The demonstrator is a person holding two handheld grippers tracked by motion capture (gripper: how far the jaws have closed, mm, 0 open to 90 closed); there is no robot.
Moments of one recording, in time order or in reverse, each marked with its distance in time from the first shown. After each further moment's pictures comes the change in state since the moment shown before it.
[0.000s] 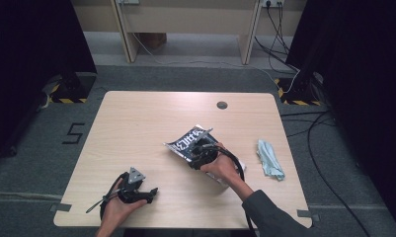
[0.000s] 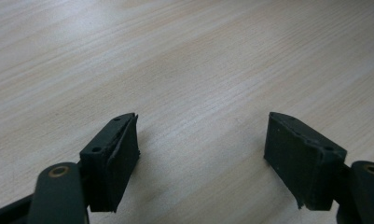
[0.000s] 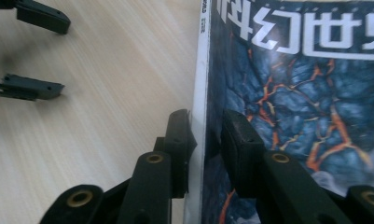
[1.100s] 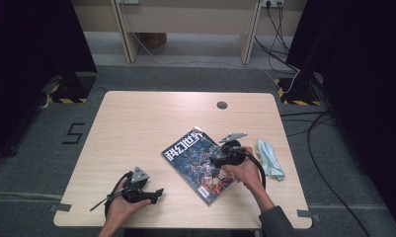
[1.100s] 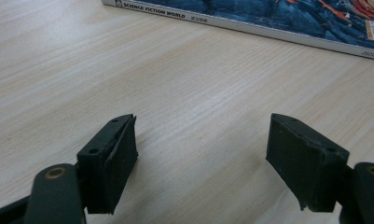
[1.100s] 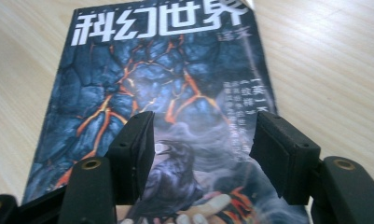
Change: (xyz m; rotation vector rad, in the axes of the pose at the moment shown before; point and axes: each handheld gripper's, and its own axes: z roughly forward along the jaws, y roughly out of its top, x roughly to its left) left arm -0.009 0.007 0.005 -0.029 -0.088 -0.004; right arm -0.056 -0.062 -0.020 -0.189 -0.164 0.155
